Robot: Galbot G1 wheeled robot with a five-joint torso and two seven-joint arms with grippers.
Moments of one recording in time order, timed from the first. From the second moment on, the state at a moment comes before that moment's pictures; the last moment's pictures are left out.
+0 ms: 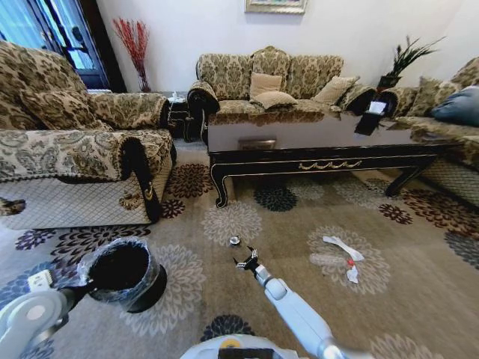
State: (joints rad) left arm 1.77 -0.89 -1.06 -2.09 -1.53 0.74 -0.82; right arm -0.82 1.37 -0.04 0.81 -0.08 0.34 -0.06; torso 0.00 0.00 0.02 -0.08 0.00
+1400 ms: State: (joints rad) left arm 1.75 -0.89 -1.06 -2.11 -1.55 0.74 -0.82; right arm -0.56 1.56 0.06 0.36 -0.40 0.37 0.02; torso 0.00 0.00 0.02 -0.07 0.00
